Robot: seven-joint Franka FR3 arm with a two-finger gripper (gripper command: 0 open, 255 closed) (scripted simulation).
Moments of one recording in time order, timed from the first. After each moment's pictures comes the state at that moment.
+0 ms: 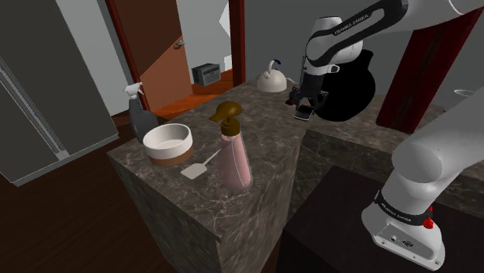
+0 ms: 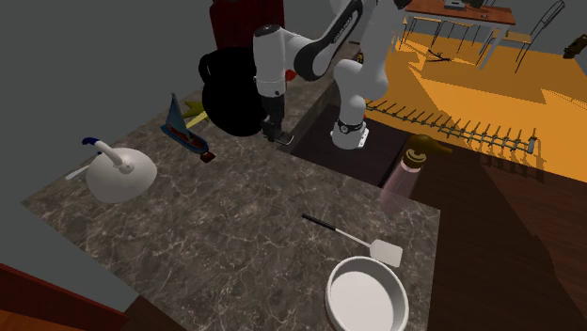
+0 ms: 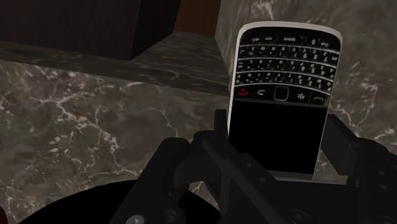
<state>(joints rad) -0.32 -0.36 0.00 -2.50 0.07 2.17 0.93</state>
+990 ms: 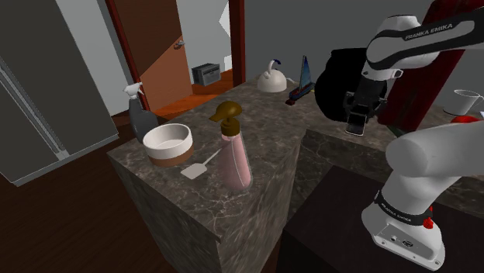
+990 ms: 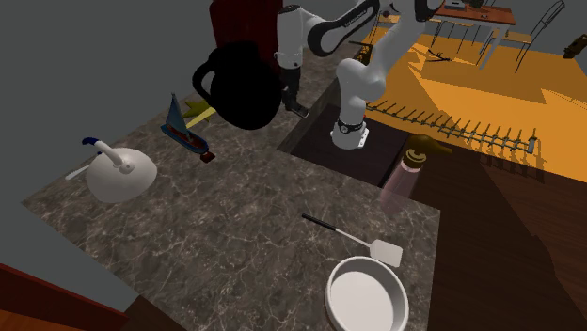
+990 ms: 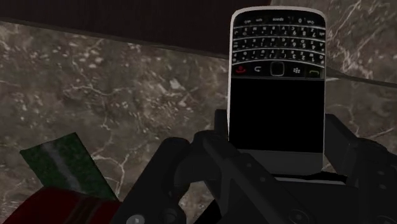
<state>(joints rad) -0.53 -0.86 -0.21 -2.83 -0.10 1.99 0.66</state>
